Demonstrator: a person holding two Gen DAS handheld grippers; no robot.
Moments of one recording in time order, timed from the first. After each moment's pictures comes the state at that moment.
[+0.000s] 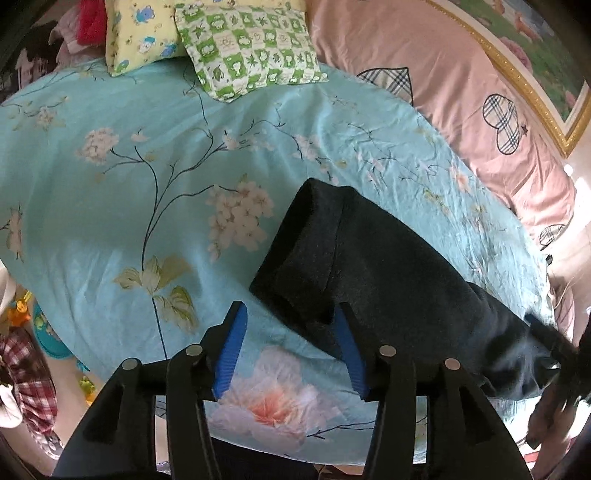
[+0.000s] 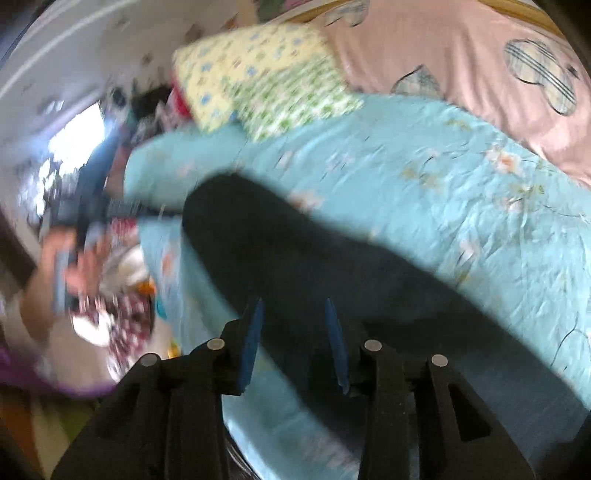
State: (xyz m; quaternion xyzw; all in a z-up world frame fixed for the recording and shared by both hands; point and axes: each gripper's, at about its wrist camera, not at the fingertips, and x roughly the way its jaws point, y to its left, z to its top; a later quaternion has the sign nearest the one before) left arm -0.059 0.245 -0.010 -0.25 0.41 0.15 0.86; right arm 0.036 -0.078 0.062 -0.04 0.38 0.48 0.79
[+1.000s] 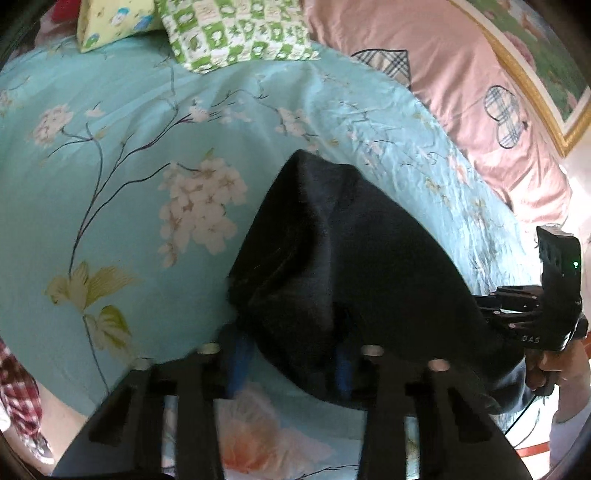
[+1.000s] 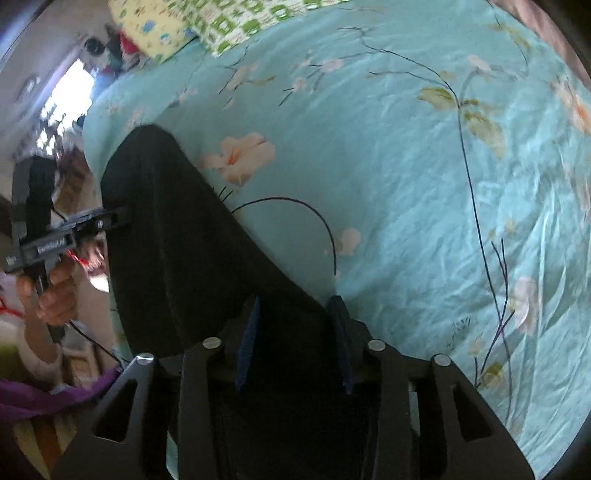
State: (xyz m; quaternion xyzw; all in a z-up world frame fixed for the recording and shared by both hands) left arm -0.016 0.245 -0.043 -0.27 0.42 0.11 0.86; right arm 0.131 0.023 -0.012 -0.18 0.54 0.49 0.65
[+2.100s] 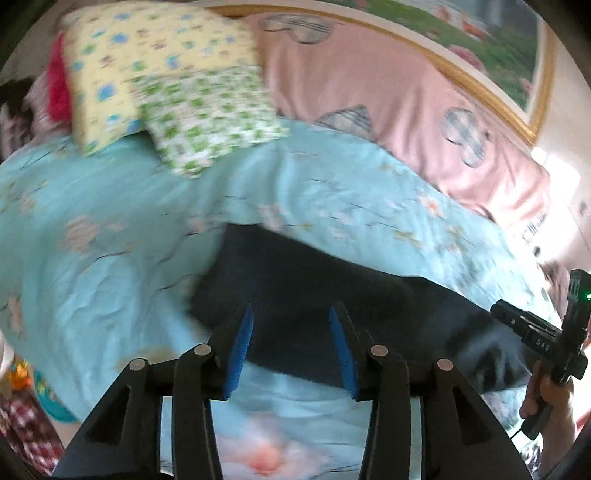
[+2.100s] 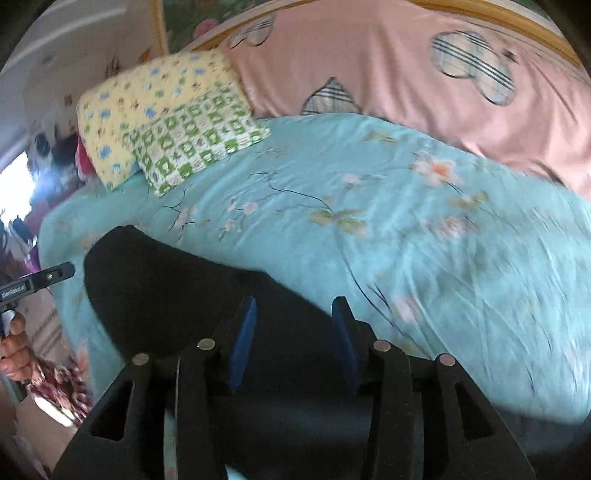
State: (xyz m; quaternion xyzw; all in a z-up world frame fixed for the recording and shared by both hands) left arm -0.037 0.227 0.028 -0.17 0.33 0.11 0.92; right arm 0.073 -0.062 0.041 -0.02 0.37 0.33 0.87
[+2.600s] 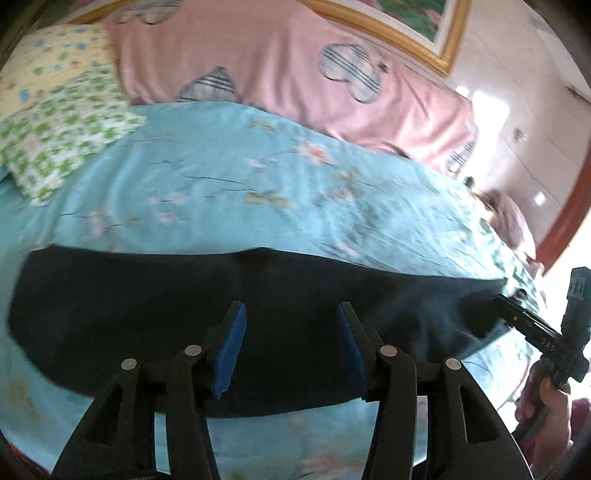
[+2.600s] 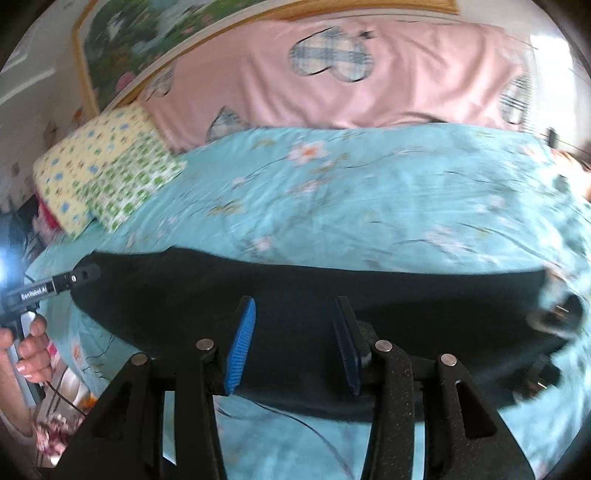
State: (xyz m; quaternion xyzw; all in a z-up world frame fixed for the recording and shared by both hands) left arm 0.037 0.083 0.030 -0.11 0.38 -0.06 0.92; right arm 0.018 -0.219 0.052 0.07 0.36 0.20 0.91
